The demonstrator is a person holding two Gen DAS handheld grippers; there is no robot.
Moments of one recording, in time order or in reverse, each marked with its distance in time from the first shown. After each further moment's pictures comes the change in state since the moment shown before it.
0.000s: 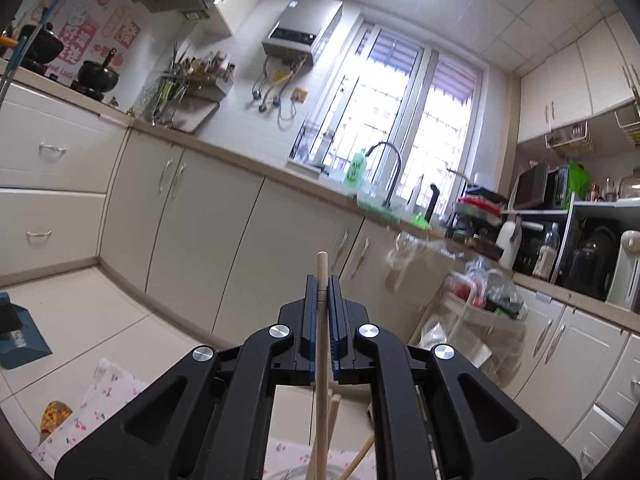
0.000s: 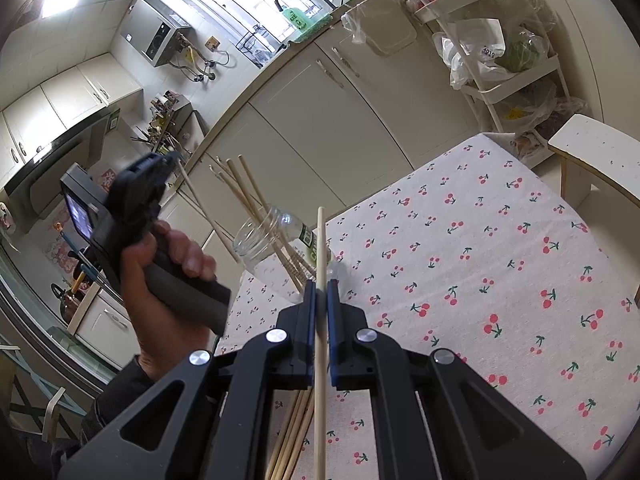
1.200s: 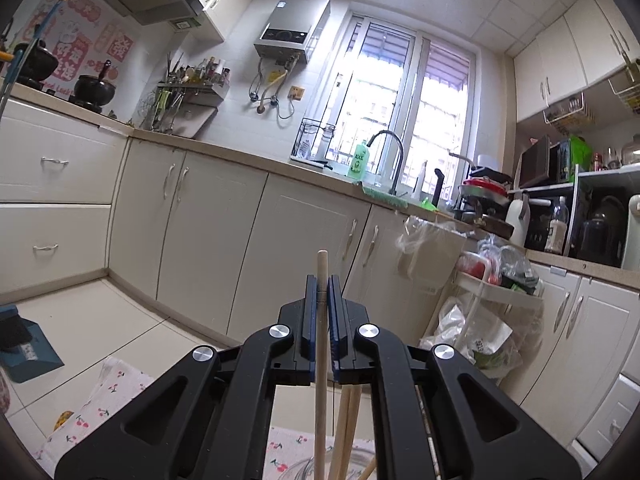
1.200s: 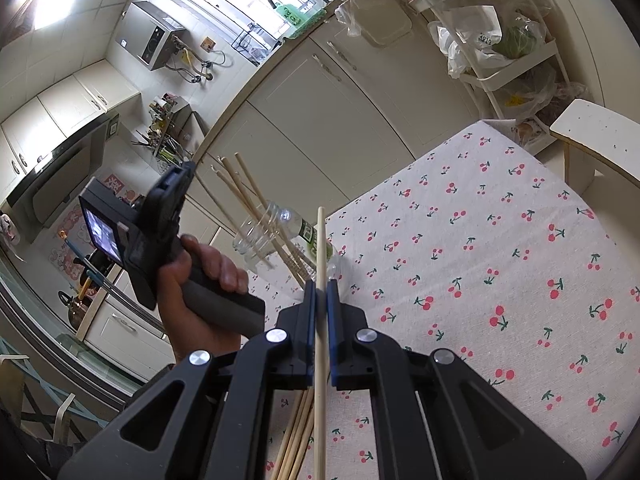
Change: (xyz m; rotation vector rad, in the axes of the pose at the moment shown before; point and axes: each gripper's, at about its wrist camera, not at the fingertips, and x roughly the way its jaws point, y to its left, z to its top) left arm 0.006 0.003 -0.039 0.082 0.013 0.031; right arm 0.002 -0.004 -0.003 0.037 0.019 0.023
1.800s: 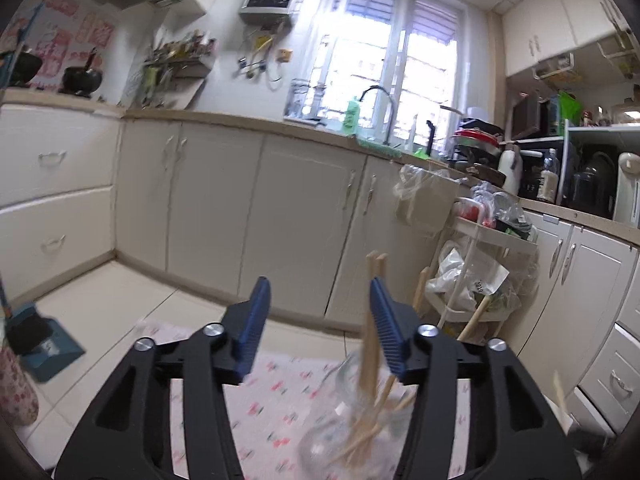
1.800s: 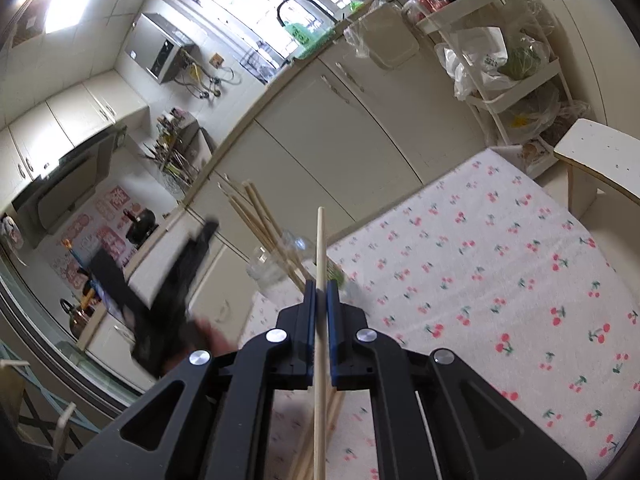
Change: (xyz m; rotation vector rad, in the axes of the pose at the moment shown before) left arm -0.052 0.032 -0.024 0.061 0.168 -0.004; right arm -0.006 0.019 0.018 -0.014 -0.100 0.029
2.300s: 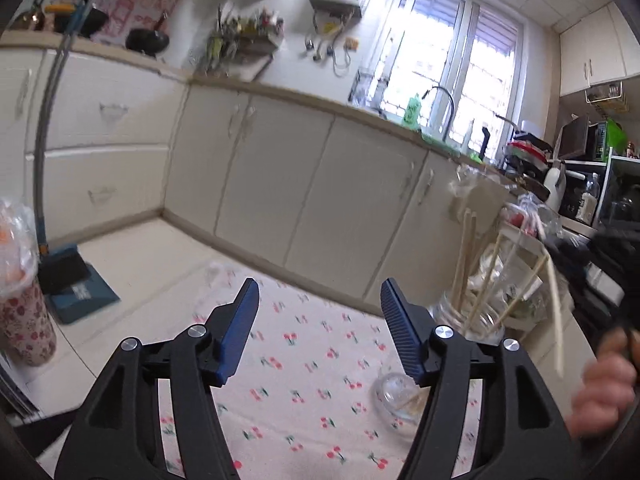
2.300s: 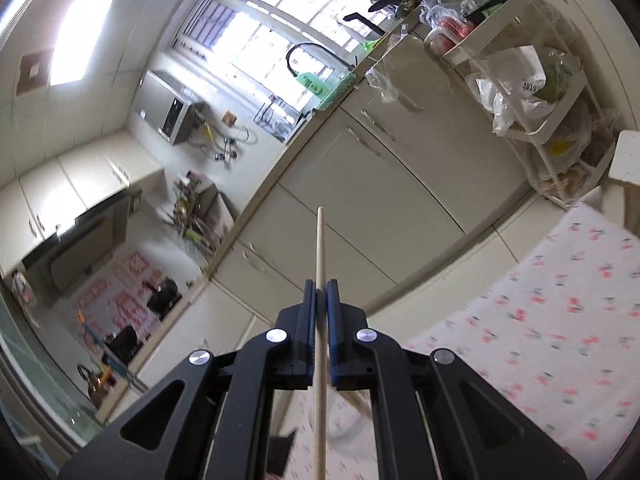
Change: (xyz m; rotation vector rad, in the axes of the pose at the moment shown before) left arm -0.034 0.065 -0.042 -0.144 0.053 0.125; right arm 0.109 0.040 0.063 0.094 -0.212 0.090
